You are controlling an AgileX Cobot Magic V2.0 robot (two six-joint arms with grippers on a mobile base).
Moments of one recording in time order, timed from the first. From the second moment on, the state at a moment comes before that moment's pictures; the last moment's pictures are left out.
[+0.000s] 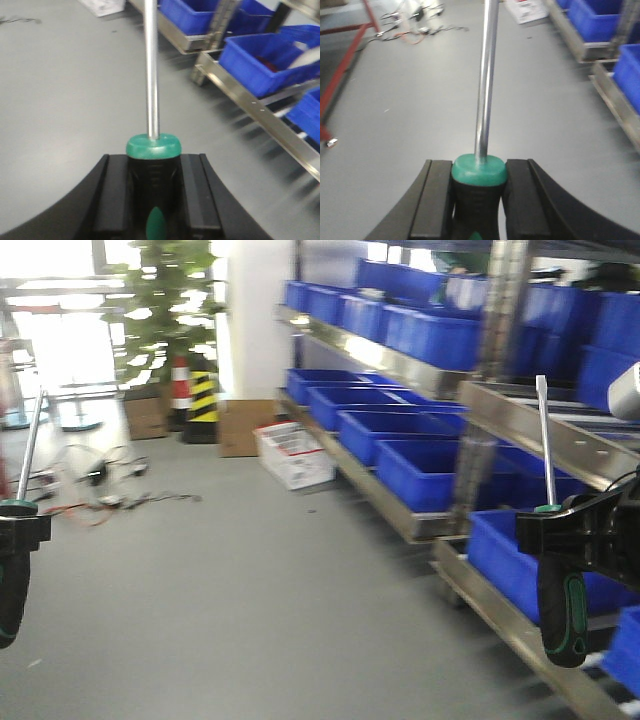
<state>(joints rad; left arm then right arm) -0.11 1.10 -1.13 -0.32 0.62 0.17 0.31 1.08 -1.17 -0.09 0.66 0.23</state>
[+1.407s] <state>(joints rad) -0.11 1.10 -1.13 -0.32 0.62 0.17 0.31 1.08 -1.17 -0.09 0.66 0.23</state>
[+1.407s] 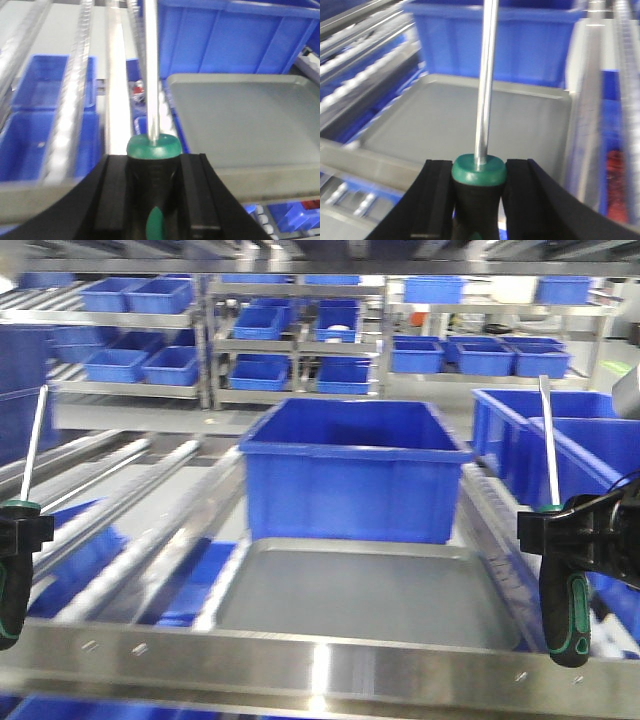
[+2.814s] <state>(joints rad) -0.11 1.10 -1.13 -0.32 0.62 0.17 0.31 1.08 -1.17 -0.09 0.66 0.23</state>
